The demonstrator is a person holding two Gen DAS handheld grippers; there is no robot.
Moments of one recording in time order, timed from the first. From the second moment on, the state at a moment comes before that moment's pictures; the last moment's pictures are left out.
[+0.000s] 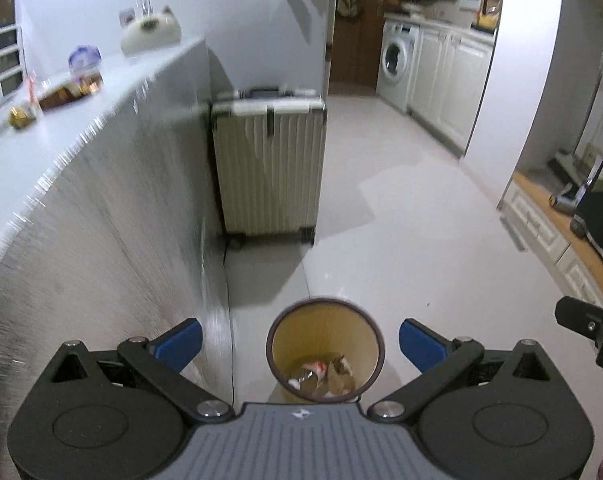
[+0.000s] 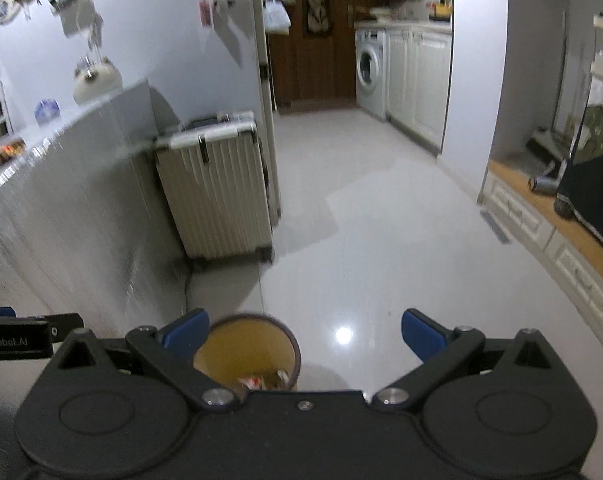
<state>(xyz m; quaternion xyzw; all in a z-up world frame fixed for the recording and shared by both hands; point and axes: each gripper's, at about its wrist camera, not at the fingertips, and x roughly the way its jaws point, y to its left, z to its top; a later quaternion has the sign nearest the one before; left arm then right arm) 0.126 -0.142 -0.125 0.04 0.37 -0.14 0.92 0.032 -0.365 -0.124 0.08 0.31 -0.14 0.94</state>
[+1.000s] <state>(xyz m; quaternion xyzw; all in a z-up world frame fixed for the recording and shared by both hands) 0.079 0.031 0.060 0.01 0.20 -0.01 0.98 0.064 -0.217 0.039 0.04 0.15 0.01 0.99</state>
